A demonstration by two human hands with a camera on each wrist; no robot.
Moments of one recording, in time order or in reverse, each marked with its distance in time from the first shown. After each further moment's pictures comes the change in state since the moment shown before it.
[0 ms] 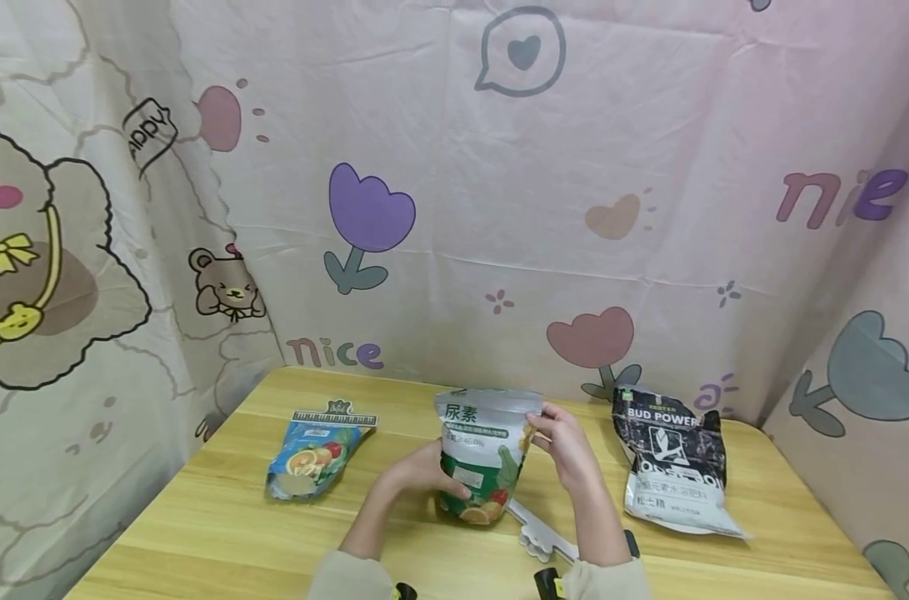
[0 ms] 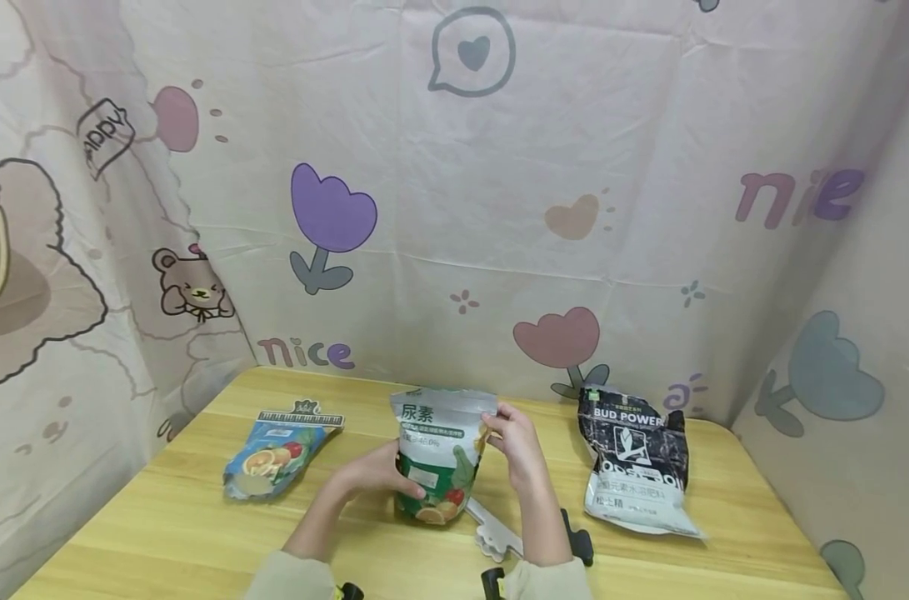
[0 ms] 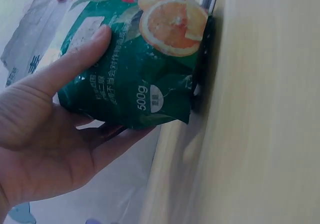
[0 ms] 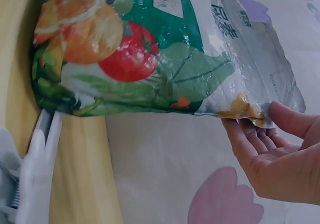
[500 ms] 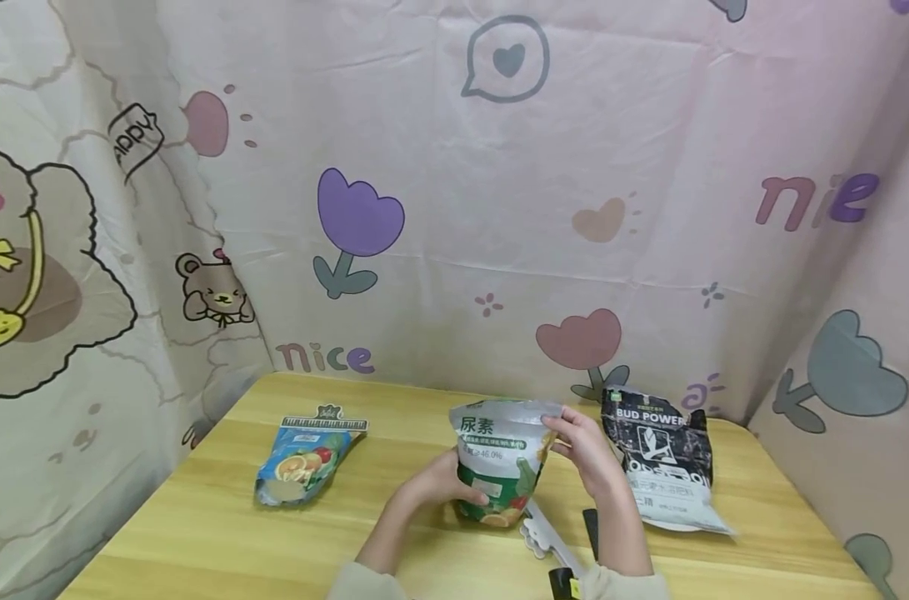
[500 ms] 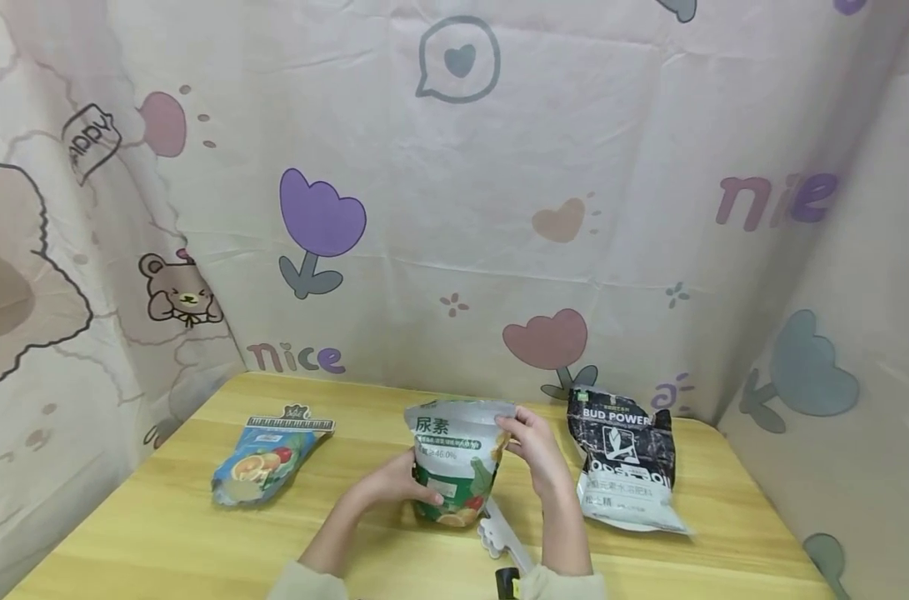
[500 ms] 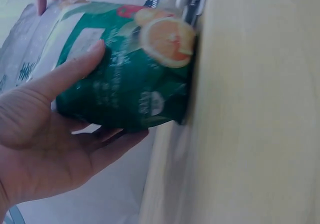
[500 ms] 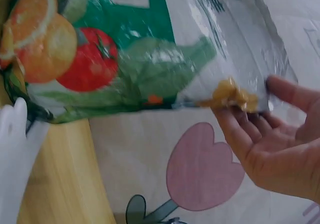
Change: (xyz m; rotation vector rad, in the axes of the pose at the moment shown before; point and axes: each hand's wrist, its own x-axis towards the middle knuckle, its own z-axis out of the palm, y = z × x) left_hand 0.014 0.011 0.037 -0.025 0.091 -0.012; right_hand -0.014 -0.014 -0.034 -0.102 -0.017 0.011
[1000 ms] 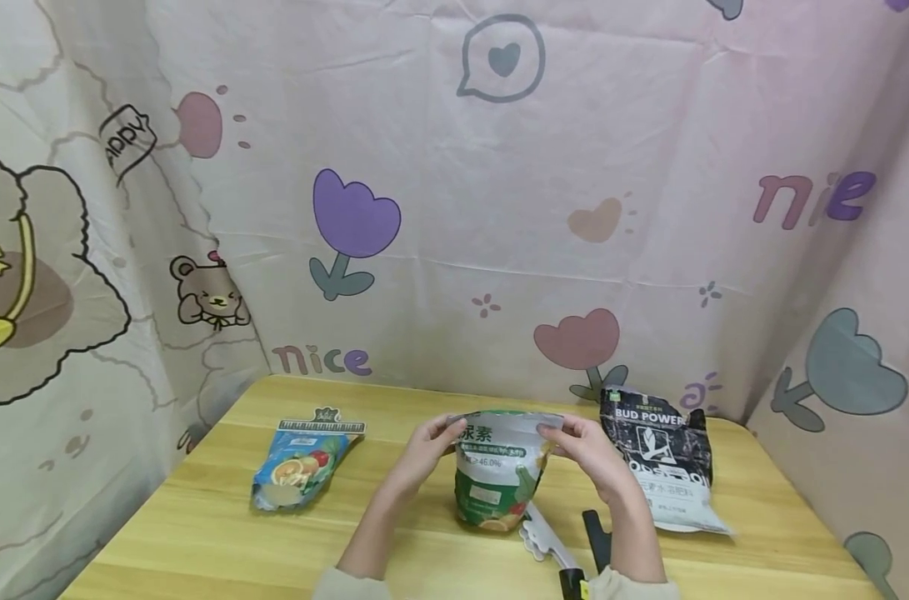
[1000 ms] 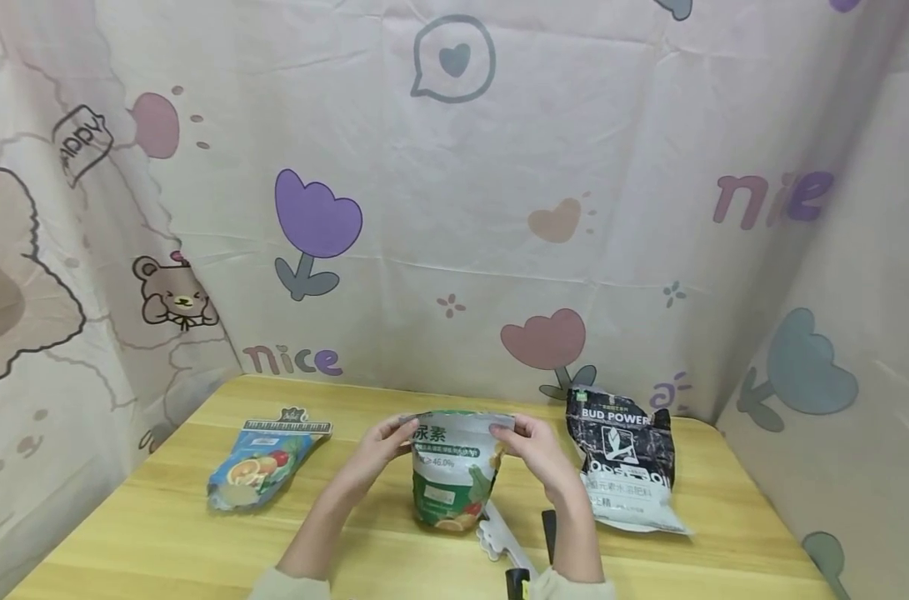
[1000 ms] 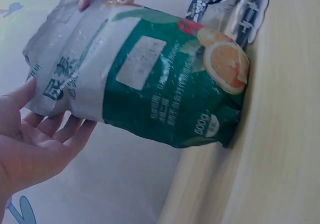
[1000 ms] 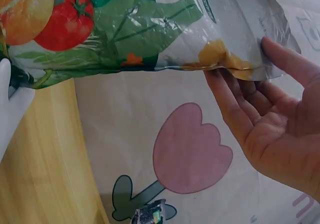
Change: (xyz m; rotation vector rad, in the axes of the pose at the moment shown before) left_hand -0.006 0.029 -0.019 -0.296 0.240 0.079; right_hand -0.009 -0.003 -0.011 -0.249 -0.082 -0.059
